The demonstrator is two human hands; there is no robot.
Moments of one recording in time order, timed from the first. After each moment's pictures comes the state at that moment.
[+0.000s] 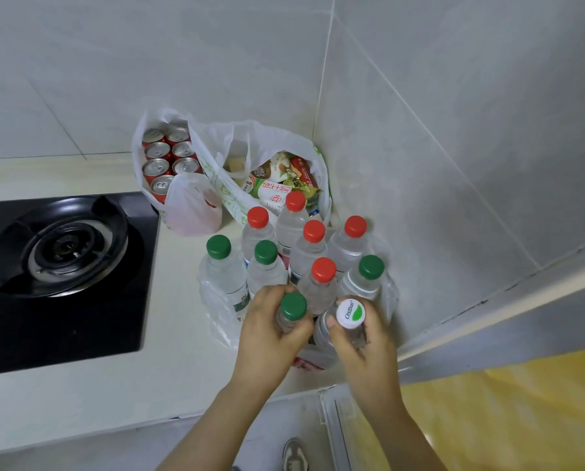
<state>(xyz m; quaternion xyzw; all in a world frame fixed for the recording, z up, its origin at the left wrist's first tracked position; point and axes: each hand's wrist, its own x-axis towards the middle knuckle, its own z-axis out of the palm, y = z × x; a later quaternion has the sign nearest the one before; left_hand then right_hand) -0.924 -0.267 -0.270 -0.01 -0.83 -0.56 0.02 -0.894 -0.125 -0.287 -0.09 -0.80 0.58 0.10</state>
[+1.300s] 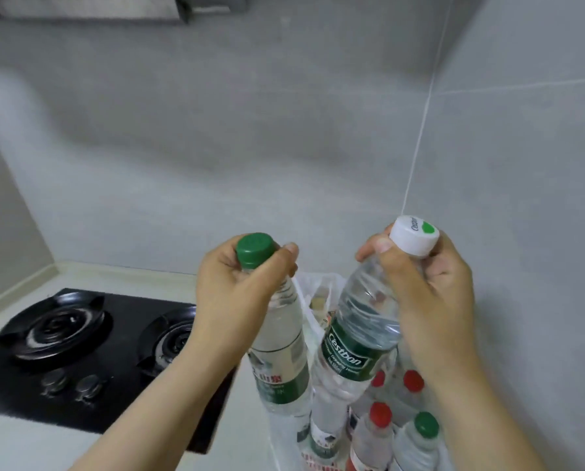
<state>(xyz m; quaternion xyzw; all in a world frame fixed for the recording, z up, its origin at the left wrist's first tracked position) -0.909 -0.342 0.003 -0.03 -0.67 -0.66 0.33 -0.938 -0.178 -0.001 0.24 -0.65 0.69 0.22</state>
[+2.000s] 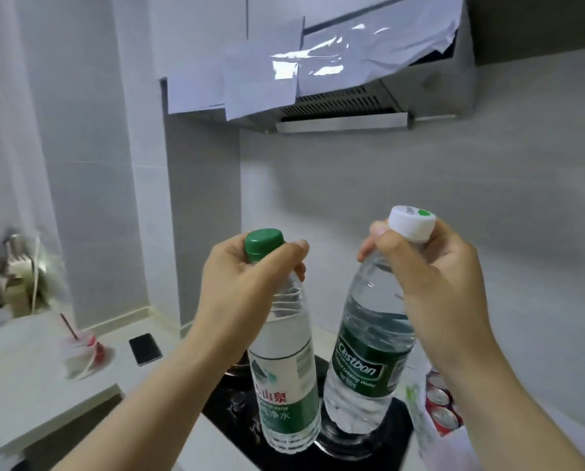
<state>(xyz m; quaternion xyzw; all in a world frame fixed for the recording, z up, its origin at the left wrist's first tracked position) -0.776 -0.535 0.085 0.10 -0.69 -0.52 0.49 -0.890 -0.410 0.087 0.43 -0.54 0.71 0.09</state>
